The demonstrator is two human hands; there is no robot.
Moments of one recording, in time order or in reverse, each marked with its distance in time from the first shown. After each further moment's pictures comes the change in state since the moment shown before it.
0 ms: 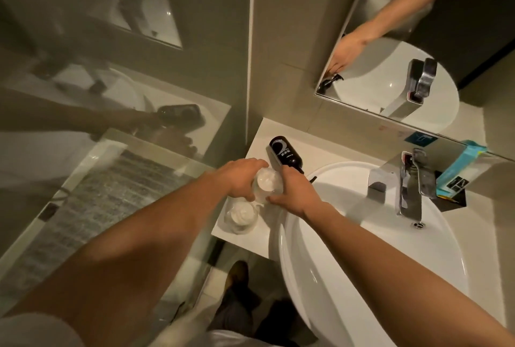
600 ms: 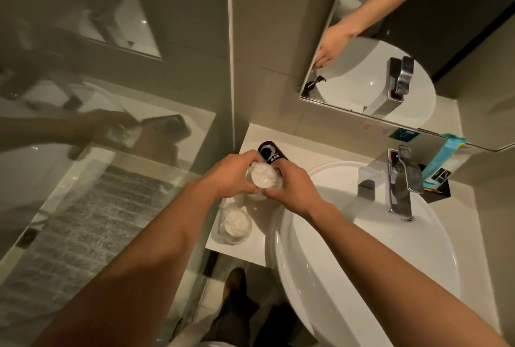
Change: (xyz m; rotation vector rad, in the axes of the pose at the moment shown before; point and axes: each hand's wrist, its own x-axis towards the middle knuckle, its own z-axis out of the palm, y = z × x) left_hand -0.002 0.002 -0.023 -0.327 0.179 0.080; right_hand -0.012 -0.019 -0.034 0.162 0.167 -0.050
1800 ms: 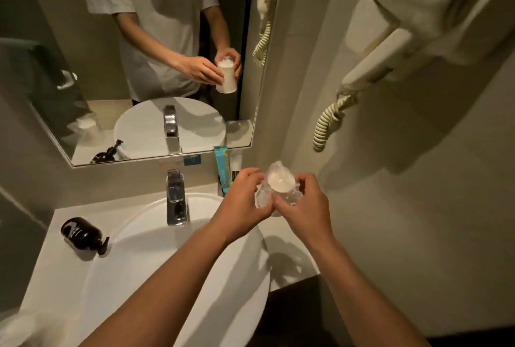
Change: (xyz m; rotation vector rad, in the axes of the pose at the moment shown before) left_hand -0.003 0.415 0.211 -0.245 0.041 0.672; right_hand -0.306 0.178 -0.263 0.231 0.966 0.368
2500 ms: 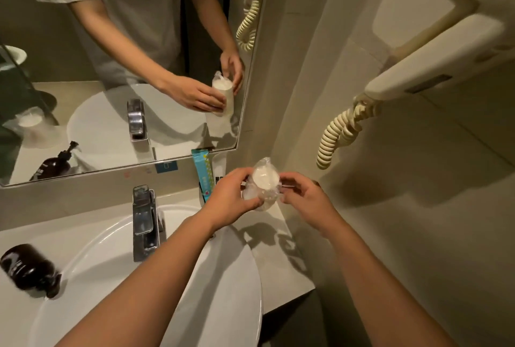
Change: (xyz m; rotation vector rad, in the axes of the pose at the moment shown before) left_hand 0.096 -0.092 0.027 -0.079 -0.088 -0.084; right_hand 0.101 0.056 0.010 0.218 -0.377 0.185
